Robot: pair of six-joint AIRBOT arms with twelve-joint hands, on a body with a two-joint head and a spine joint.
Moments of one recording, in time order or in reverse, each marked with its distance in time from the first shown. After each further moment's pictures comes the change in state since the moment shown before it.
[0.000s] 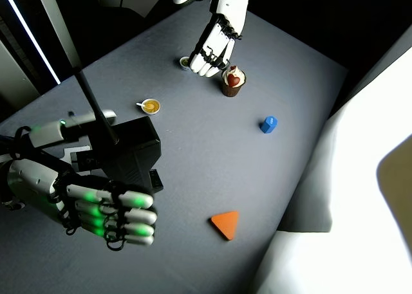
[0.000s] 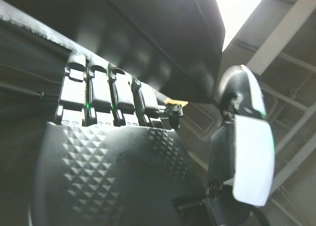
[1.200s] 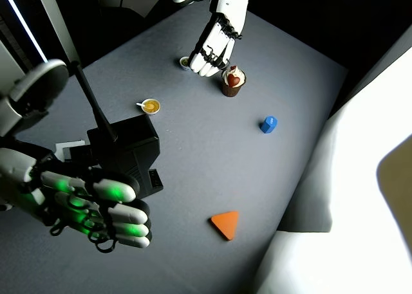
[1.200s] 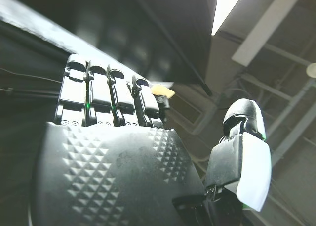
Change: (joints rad) left arm -0.003 0.000 -0.005 0.000 -0.001 -0.001; right arm 0.048 0.161 -0.105 -0.090 0.003 -0.001
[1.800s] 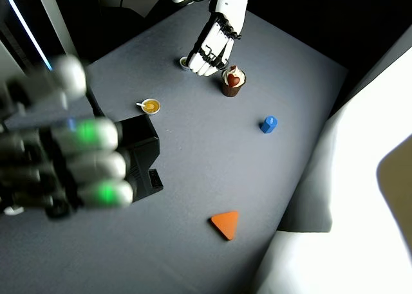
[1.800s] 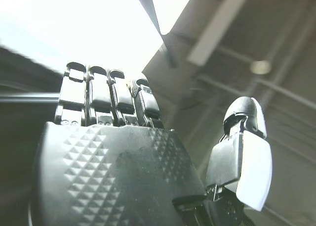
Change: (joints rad) left arm 0.000 0.000 0.006 -0.001 0.000 -0.002; right arm 0.042 0.205 -0.028 -0.322 0.004 0.001
